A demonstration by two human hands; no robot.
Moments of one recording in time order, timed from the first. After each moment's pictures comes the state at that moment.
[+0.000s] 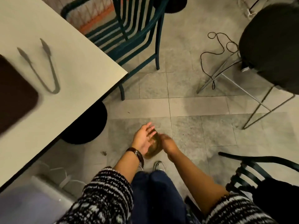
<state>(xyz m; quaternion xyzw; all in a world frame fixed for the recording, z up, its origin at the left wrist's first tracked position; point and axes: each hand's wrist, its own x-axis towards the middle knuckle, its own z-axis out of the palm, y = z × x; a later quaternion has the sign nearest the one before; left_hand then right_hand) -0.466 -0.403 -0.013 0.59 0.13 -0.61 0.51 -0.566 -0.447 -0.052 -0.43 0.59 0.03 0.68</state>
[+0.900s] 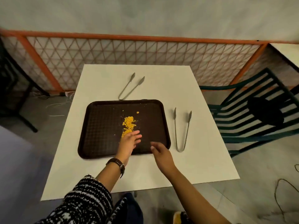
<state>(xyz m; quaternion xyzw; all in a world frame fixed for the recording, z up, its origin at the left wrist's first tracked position) -0.095 -0.146 0.120 0.68 0.14 -0.24 0.68 -0.162 -0.272 0.106 -0.82 0.21 0.07 0.54</state>
